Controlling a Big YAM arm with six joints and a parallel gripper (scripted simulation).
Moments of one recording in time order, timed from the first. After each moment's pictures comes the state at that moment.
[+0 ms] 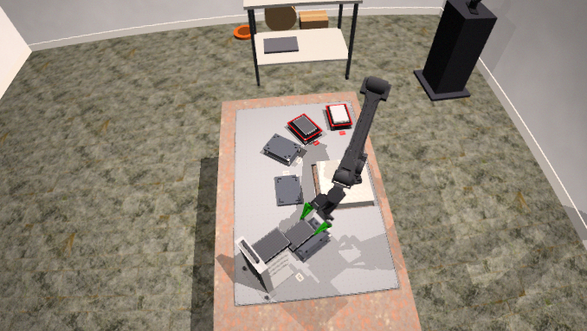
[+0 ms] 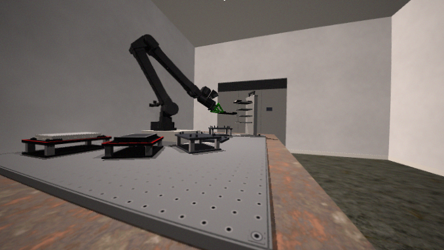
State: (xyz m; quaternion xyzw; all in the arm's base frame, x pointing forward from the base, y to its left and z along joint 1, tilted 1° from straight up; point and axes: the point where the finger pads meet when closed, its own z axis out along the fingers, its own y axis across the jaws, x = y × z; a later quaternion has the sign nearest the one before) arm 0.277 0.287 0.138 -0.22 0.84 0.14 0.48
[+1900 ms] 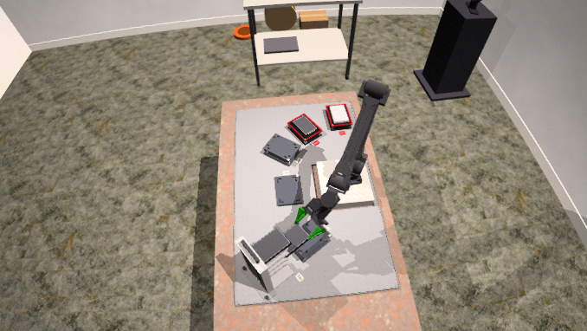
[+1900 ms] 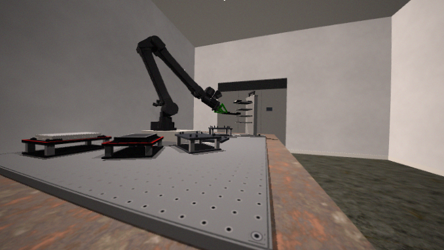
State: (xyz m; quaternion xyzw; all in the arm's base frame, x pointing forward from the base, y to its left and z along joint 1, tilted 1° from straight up) arm 0.303 0.302 0.137 -0.22 0.84 0.14 0.48
